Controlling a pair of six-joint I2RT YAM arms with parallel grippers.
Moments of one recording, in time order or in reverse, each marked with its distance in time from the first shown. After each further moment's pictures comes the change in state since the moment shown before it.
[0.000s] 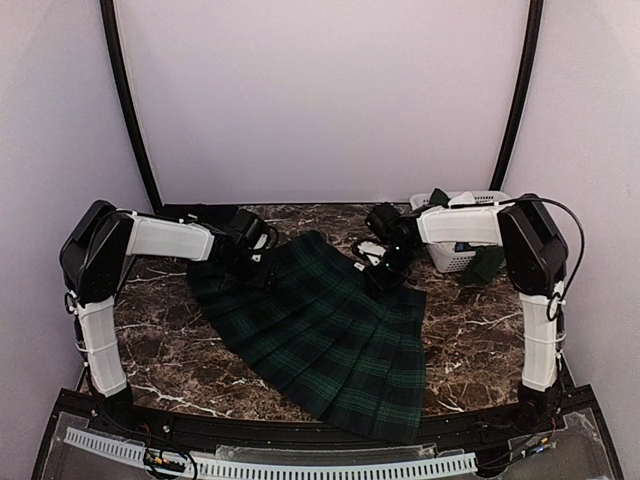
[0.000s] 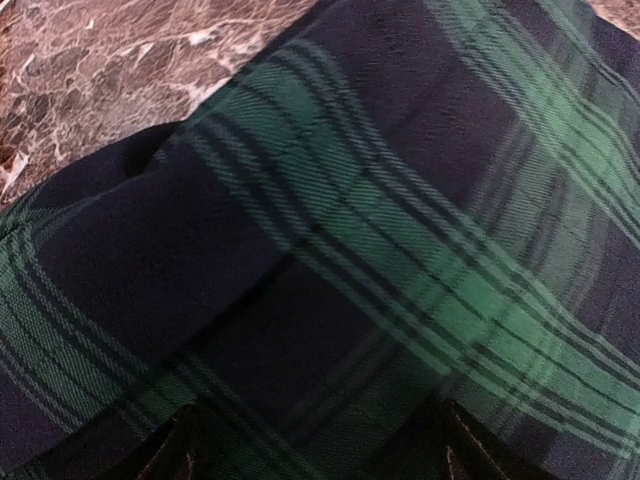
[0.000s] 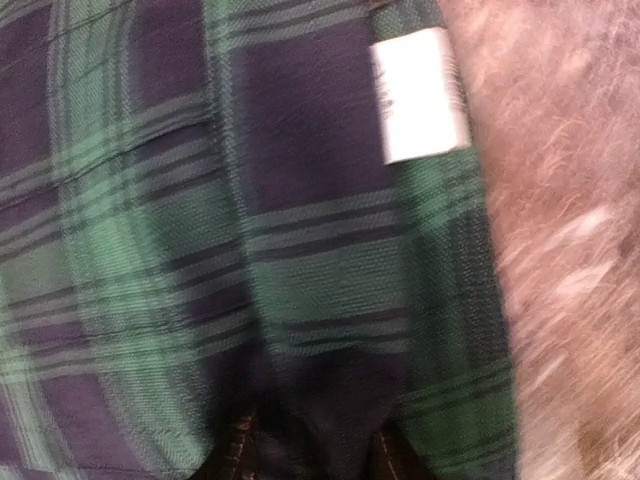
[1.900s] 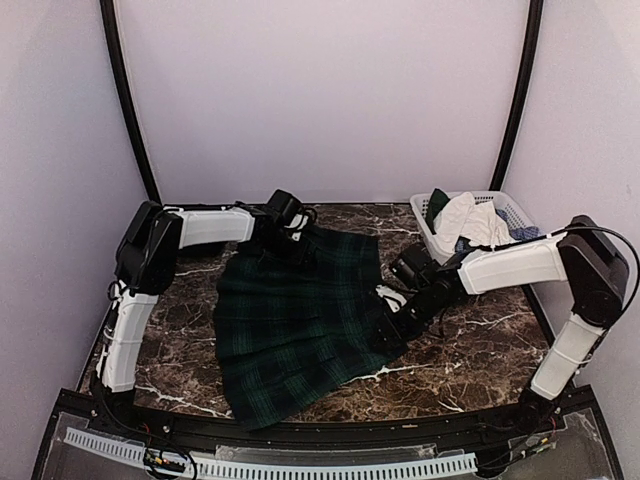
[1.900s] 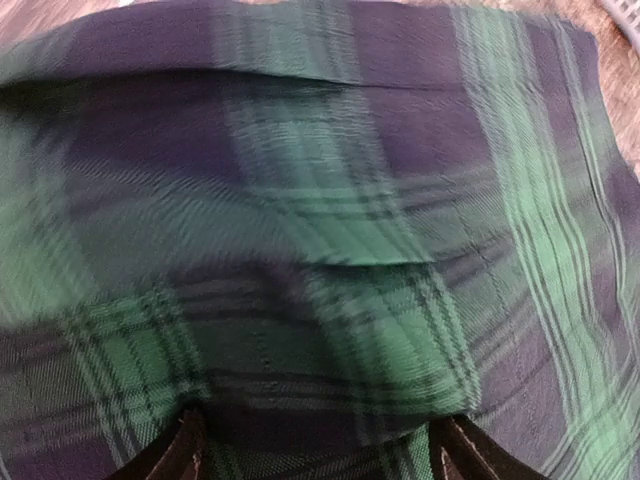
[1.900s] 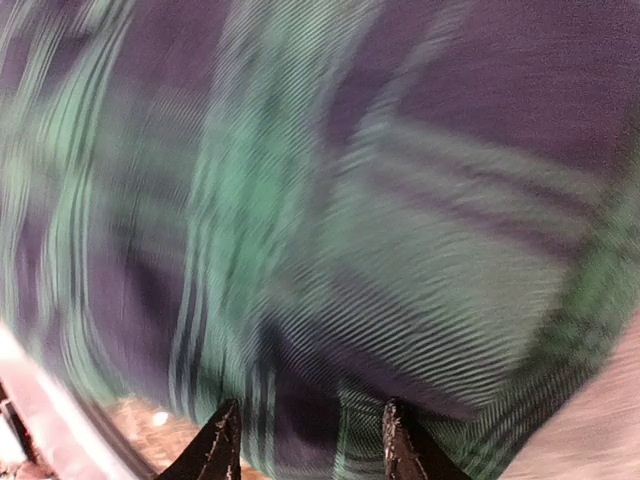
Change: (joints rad) left arm -0.022 0.376 0.546 -0.104 0.169 0.093; right arm 0.128 -0.422 -0.631 0.248 -0.284 0.281
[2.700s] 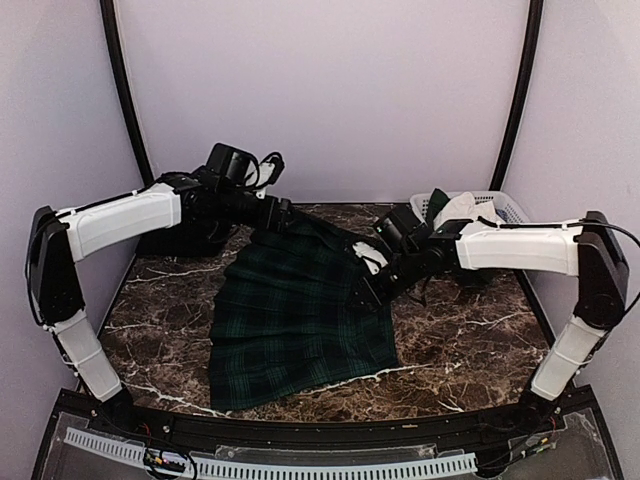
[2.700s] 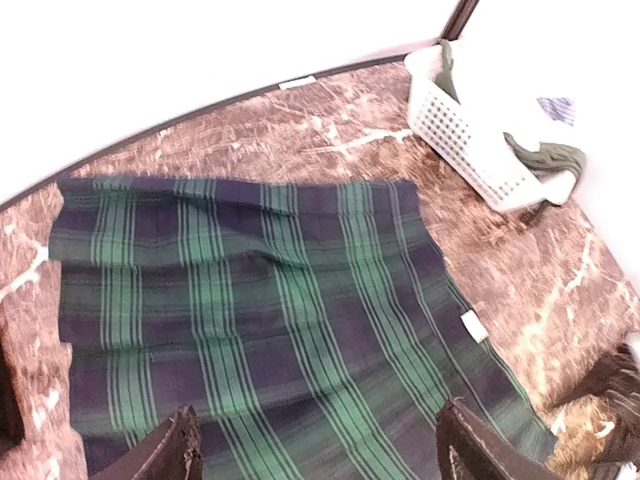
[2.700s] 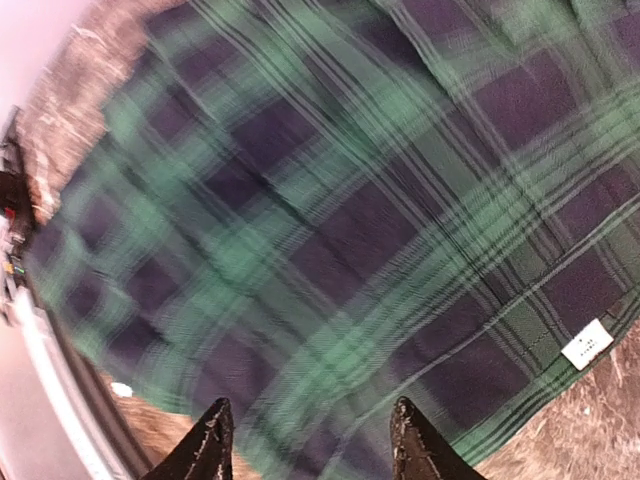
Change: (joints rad) left arm -0.008 -0.538 -0.254 0.049 0.087 0.010; right arm 0.077 -0.056 0.257 -0.029 0.091 -0.093
